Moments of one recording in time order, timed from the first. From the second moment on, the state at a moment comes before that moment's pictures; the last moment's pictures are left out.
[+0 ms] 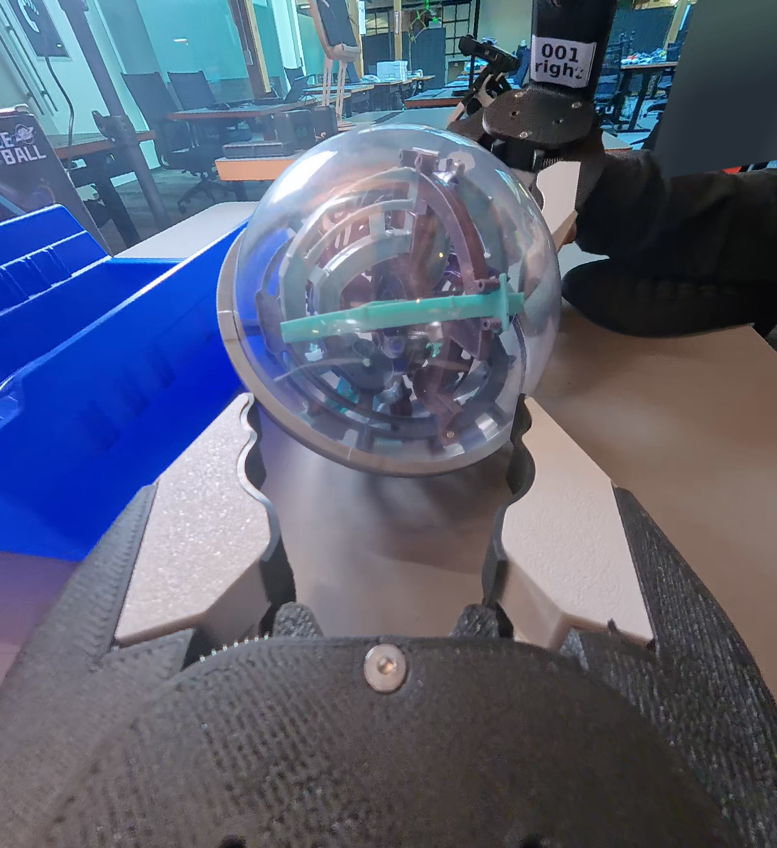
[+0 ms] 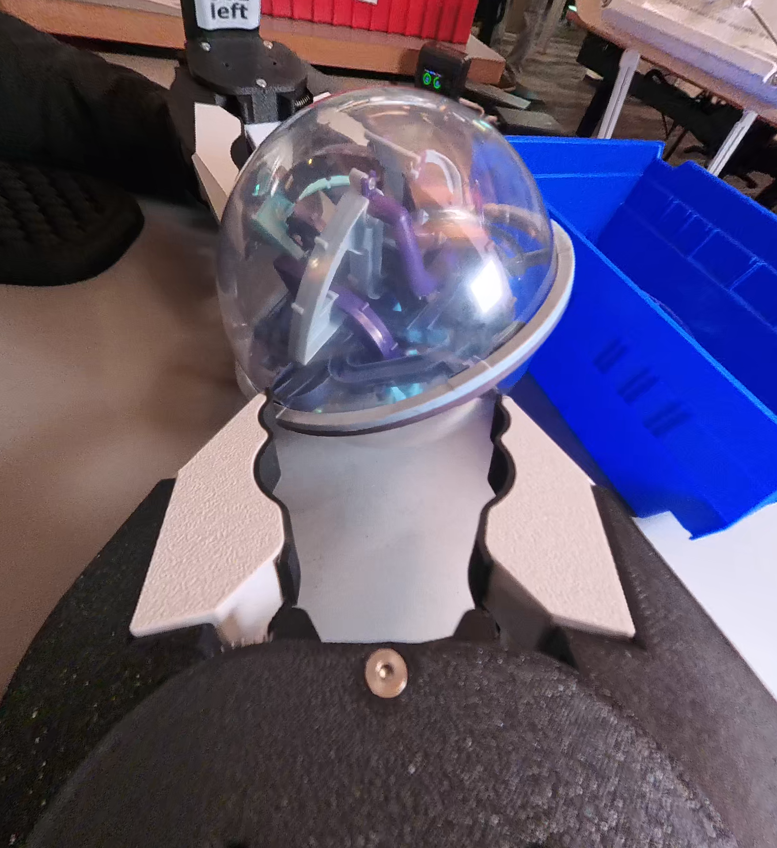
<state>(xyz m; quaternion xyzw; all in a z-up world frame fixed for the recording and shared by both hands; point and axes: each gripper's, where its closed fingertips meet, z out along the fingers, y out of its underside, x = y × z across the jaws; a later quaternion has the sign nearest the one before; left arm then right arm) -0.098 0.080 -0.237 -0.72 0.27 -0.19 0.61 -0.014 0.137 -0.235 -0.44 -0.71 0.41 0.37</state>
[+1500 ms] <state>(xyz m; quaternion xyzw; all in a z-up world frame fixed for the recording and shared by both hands) -0.162 0.077 -0.231 -0.68 -0.05 -0.58 0.43 -0.020 0.139 -0.246 -0.53 -0.64 0.48 0.29</state>
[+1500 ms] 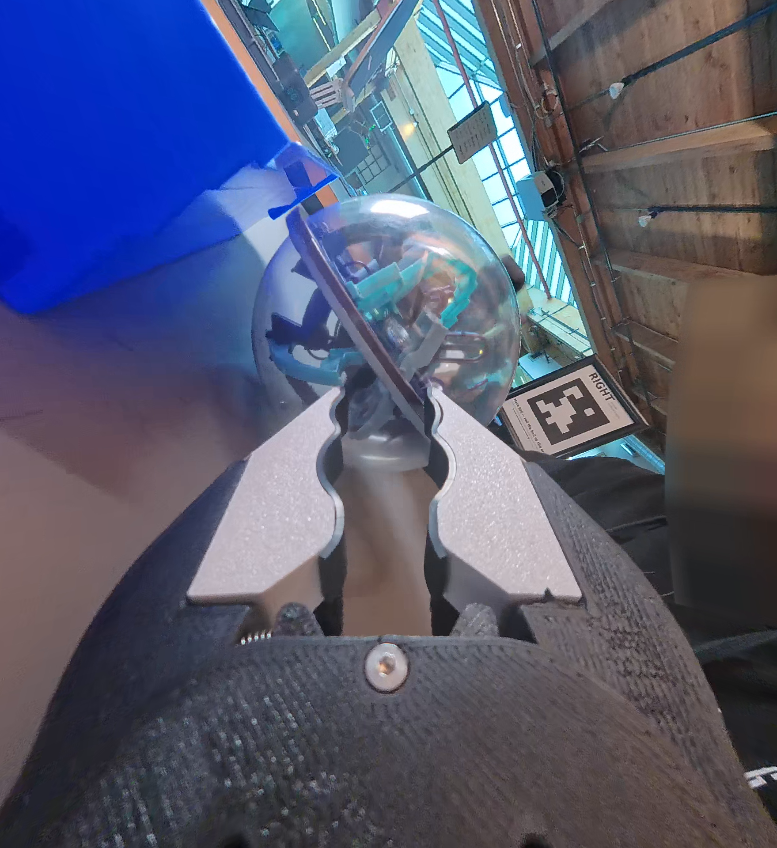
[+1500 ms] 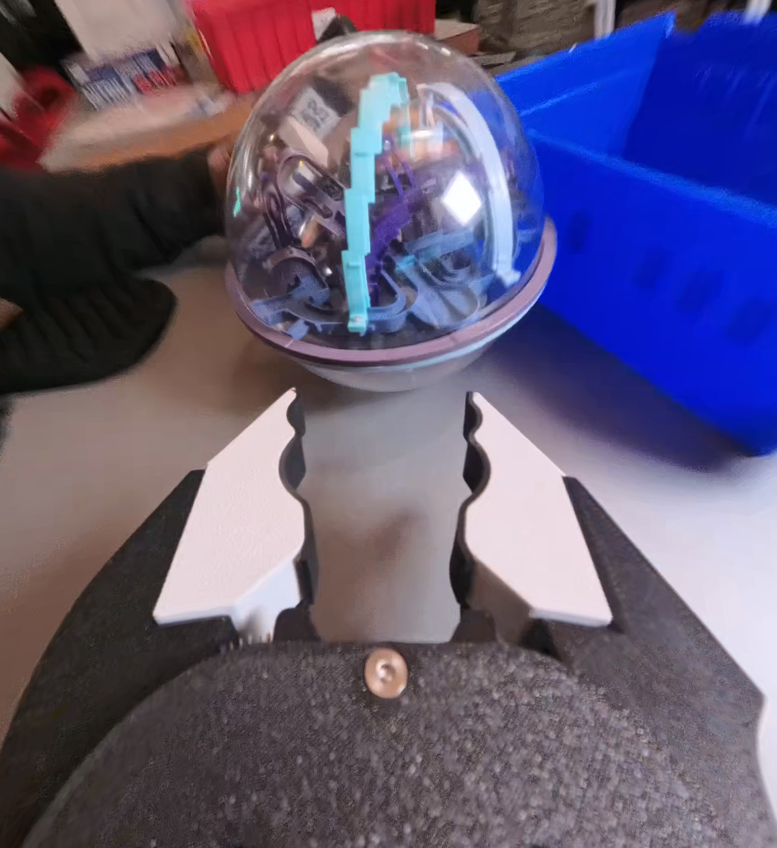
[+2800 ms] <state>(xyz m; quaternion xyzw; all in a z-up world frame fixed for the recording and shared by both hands) -0.142 0.060 -0.228 -0.70 0.09 -0.55 0.44 -0.017 0.138 -0.241 -0.59 -0.50 0.62 0.09</state>
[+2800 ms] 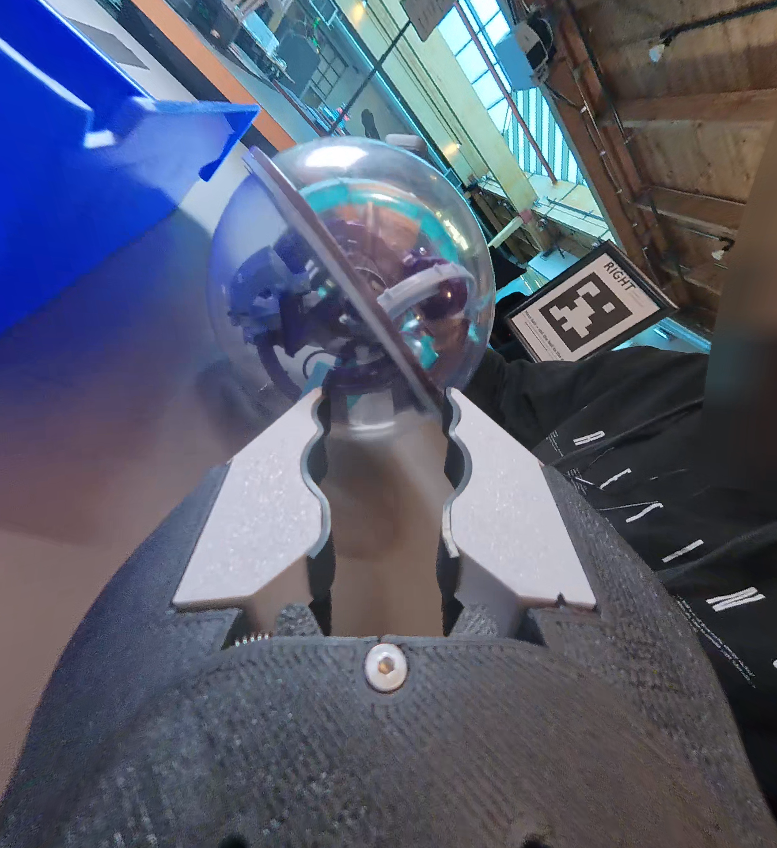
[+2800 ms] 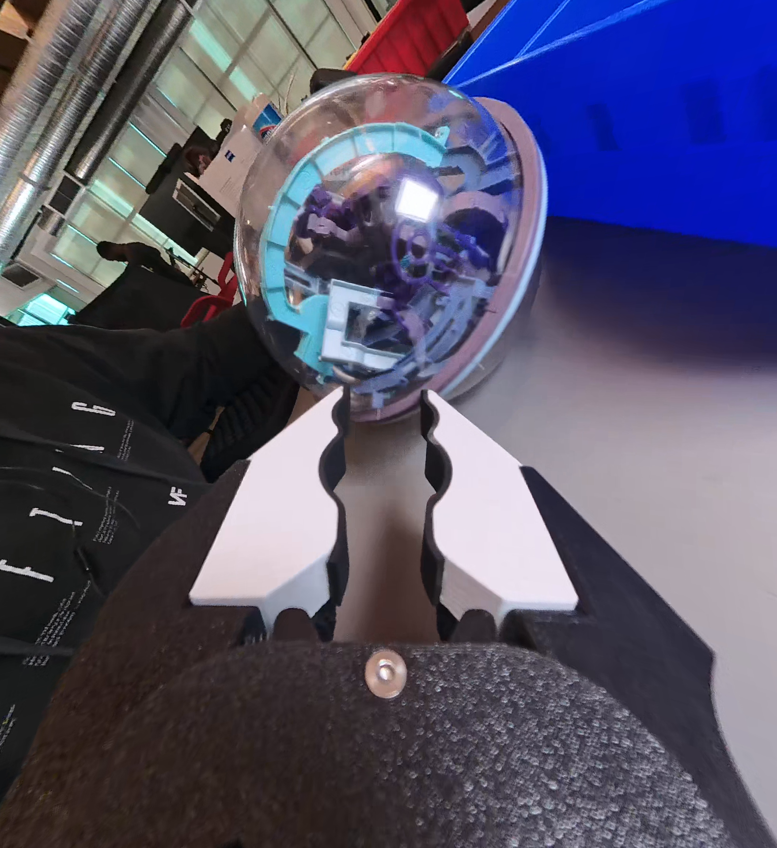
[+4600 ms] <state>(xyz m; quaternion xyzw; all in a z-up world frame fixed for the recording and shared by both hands) -0.120 0.027 0.014 -0.59 0.23 -0.34 0.69 -0.005 0.125 0.029 -0.33 -0.47 0.71 0.42</state>
